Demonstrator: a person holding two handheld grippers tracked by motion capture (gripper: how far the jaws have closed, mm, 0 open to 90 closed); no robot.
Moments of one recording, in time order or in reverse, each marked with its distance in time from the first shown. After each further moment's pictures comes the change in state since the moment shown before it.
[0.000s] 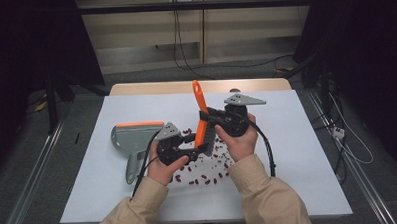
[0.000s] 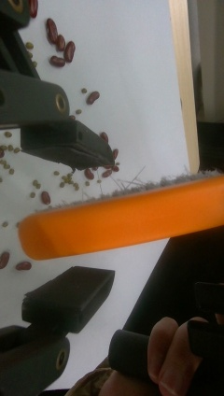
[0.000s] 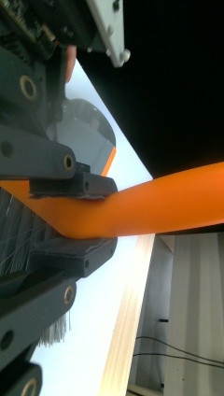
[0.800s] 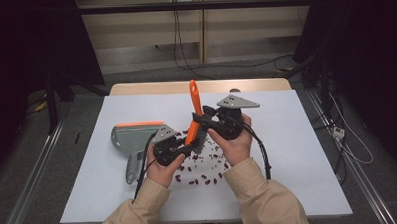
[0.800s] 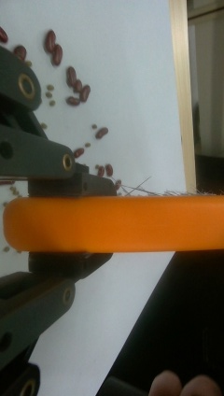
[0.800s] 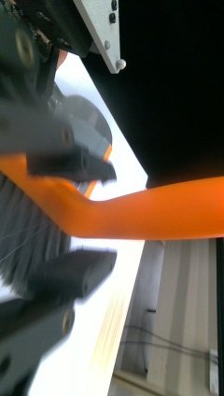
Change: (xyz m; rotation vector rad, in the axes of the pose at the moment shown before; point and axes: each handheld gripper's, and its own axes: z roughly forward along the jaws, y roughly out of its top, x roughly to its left) left arm 0.004 -0.006 -0.009 -0.028 0.157 -0.037; right arm 0.019 0.002 0.004 -0.021 -0.049 -0.063
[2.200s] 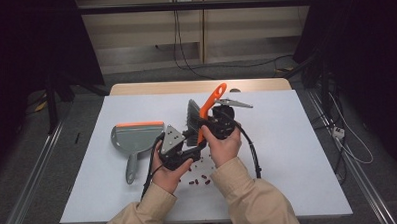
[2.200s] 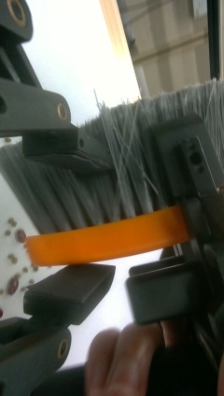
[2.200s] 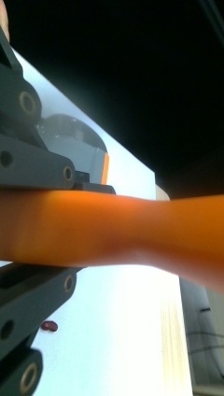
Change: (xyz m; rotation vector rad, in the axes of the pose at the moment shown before) left arm -0.029 0.006 -0.002 -0.094 0.058 0.180; right arm 0.002 -0.010 0.022 0.058 -0.013 0.342
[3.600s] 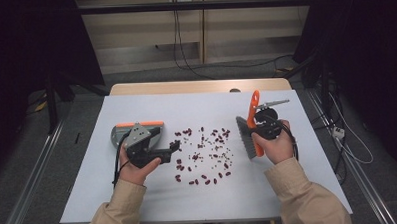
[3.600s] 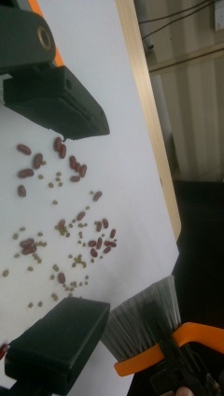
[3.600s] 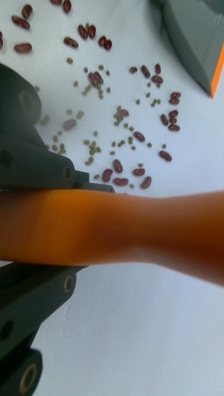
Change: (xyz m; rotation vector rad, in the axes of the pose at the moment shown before) left arm 0.067 -0.009 -0.050 0.043 0.024 -0.044; right arm -0.109 0.003 -0.065 0.385 -0.251 -0.201
